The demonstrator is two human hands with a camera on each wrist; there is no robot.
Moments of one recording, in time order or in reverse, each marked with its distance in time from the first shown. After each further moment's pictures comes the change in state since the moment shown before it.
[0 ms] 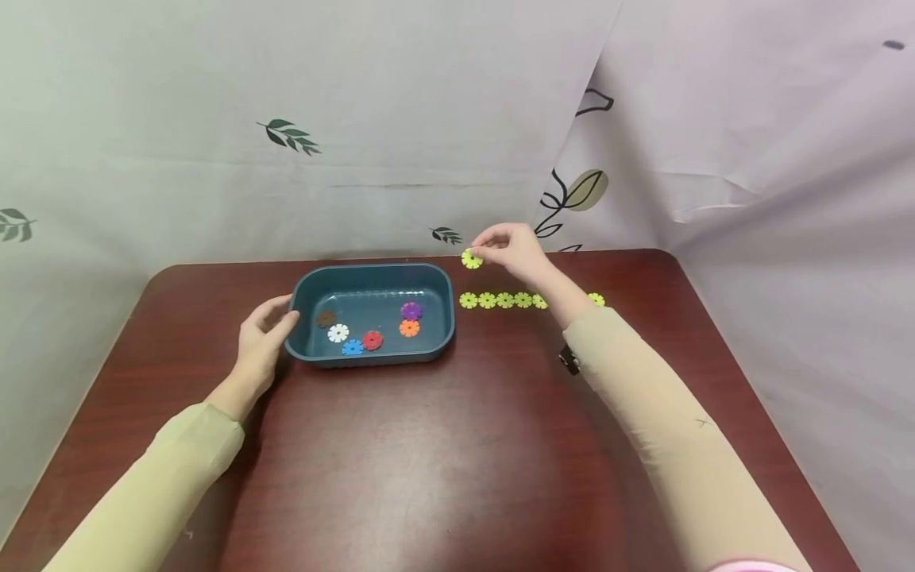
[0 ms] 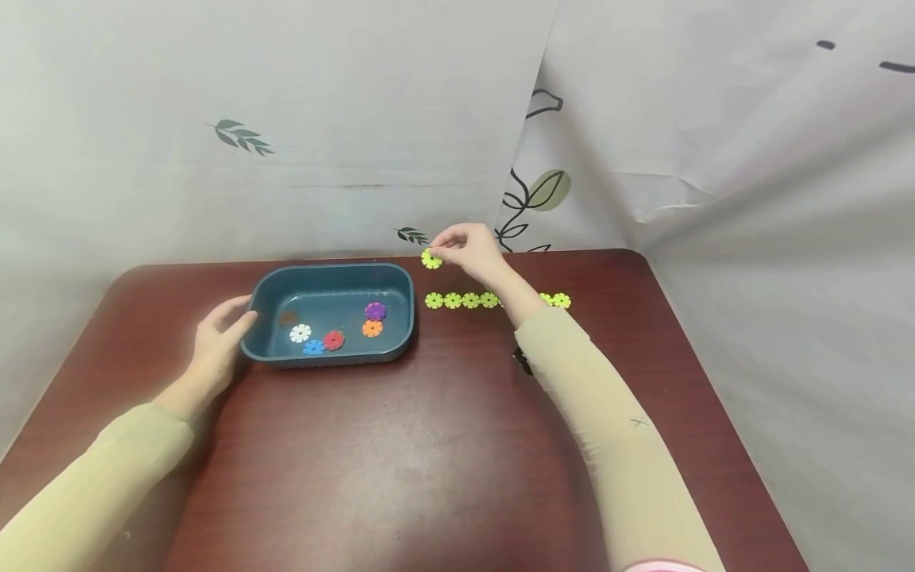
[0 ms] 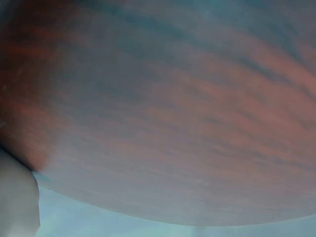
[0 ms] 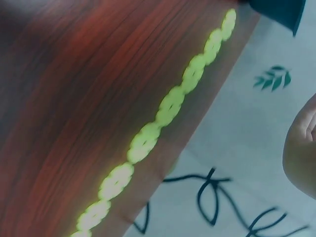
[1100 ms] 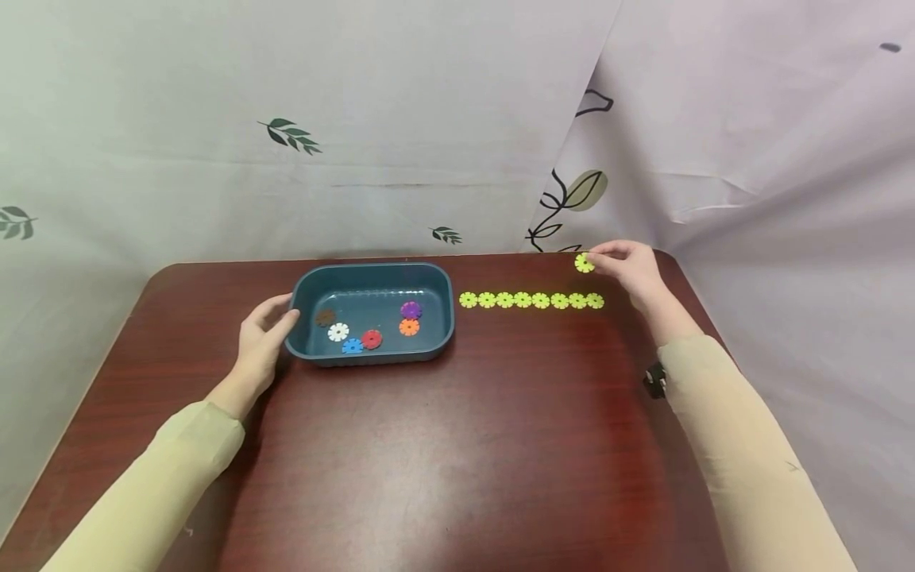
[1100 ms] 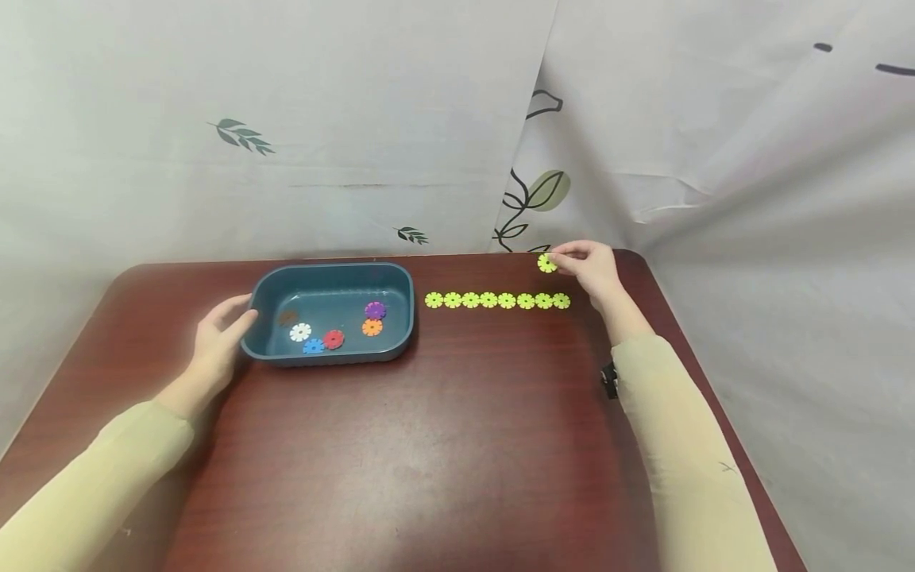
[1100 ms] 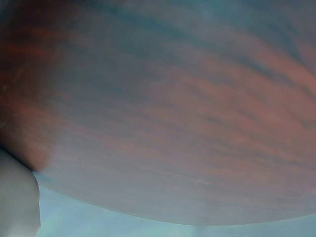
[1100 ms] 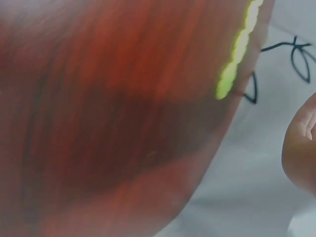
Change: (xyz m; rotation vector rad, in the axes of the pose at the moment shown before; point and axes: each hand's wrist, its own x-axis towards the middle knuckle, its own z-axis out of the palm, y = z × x) left_hand 0.003 0.000 0.002 0.002 0.010 0.002; right_hand -0.067 0.061 -0.139 0.177 0.236 0.163
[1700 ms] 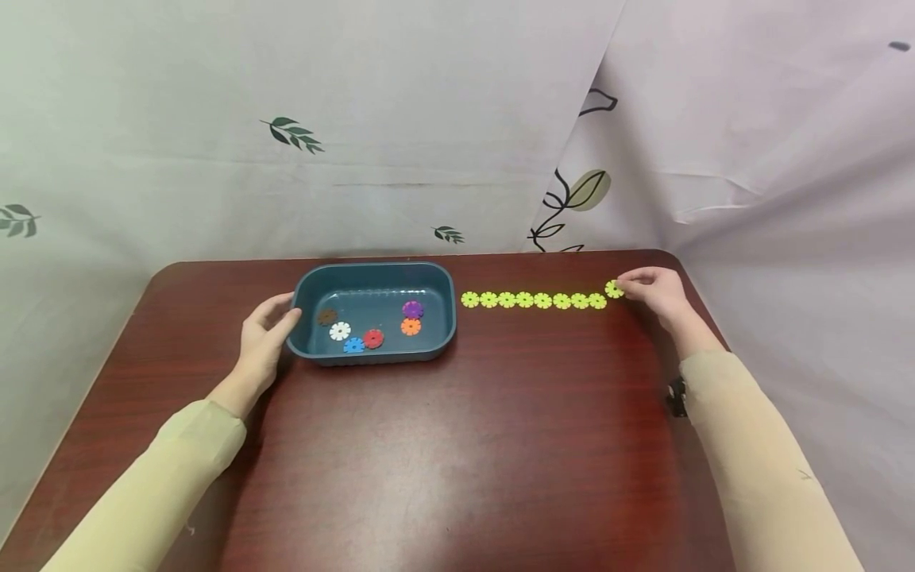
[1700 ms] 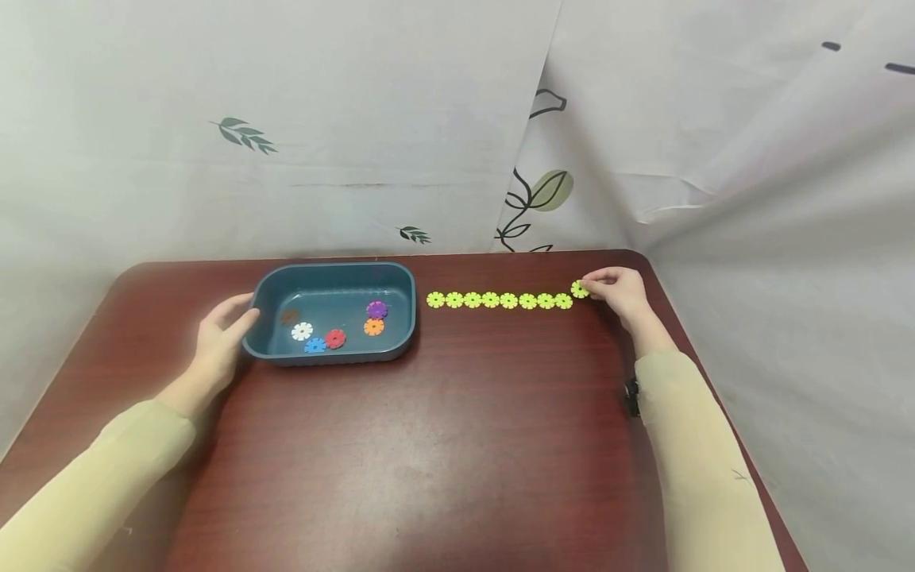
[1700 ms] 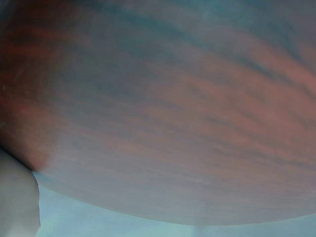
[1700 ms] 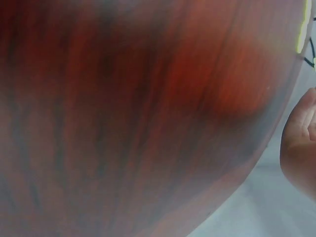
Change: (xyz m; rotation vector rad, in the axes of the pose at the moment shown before) left_hand 0.000 -0.001 0.001 0.003 0.010 0.015; right_hand -0.007 0.055 -0.049 -0.256 0.030 0.097
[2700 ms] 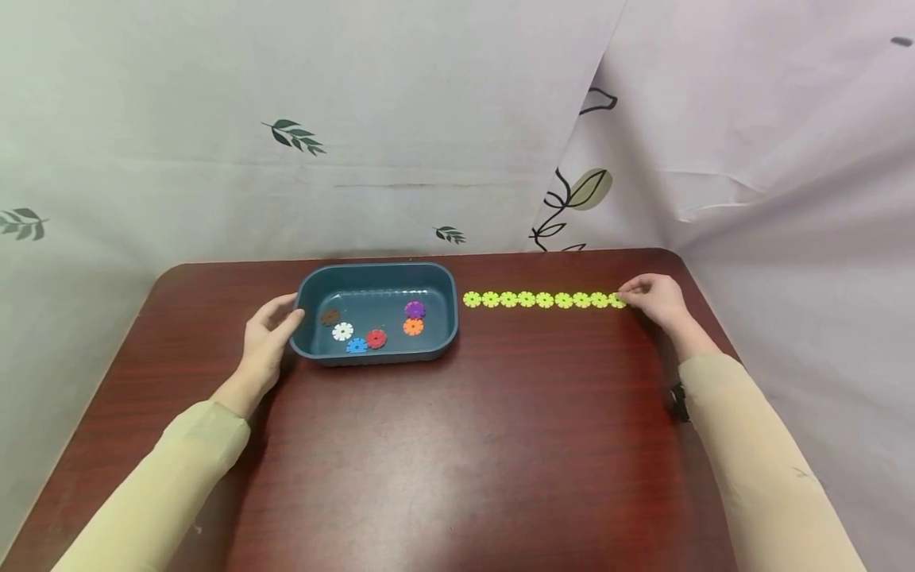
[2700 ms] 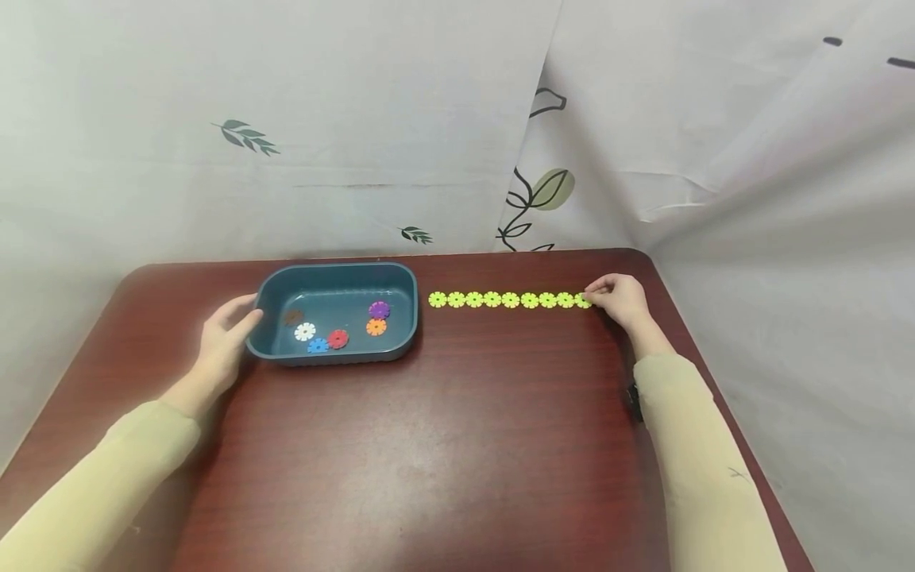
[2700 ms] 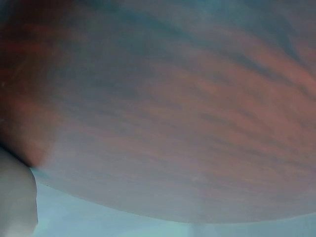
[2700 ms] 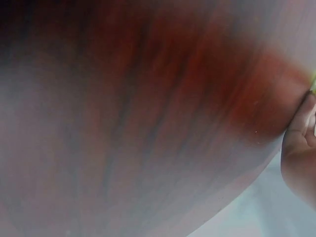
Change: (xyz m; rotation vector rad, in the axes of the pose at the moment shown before) left_hand 0.001 0.002 -0.002 0.014 -0.012 -0.040; right_hand -0.001 0.015 0.001 -0.444 0.025 -0.122
